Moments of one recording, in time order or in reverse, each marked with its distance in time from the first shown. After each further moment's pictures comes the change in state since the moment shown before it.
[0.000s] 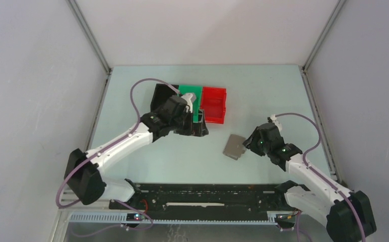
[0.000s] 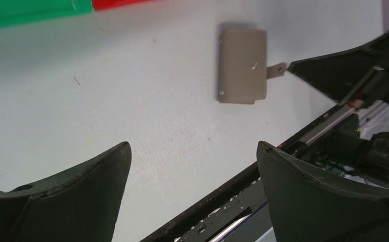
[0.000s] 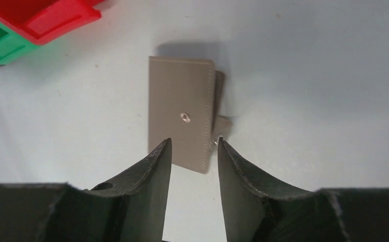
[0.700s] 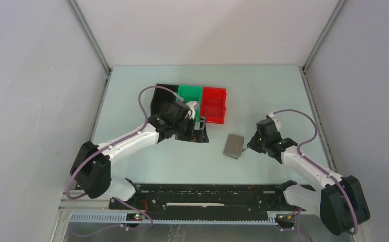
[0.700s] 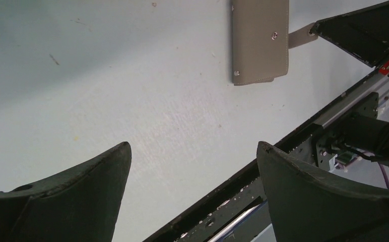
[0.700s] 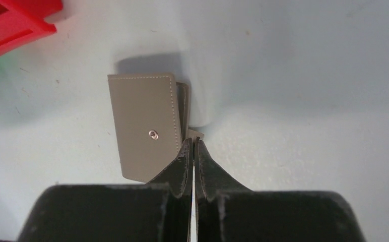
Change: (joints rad) left arm 0.023 0.044 -0.074 0.059 0.075 0.014; right arm -0.008 0.198 0.076 0.037 0.027 -0.066
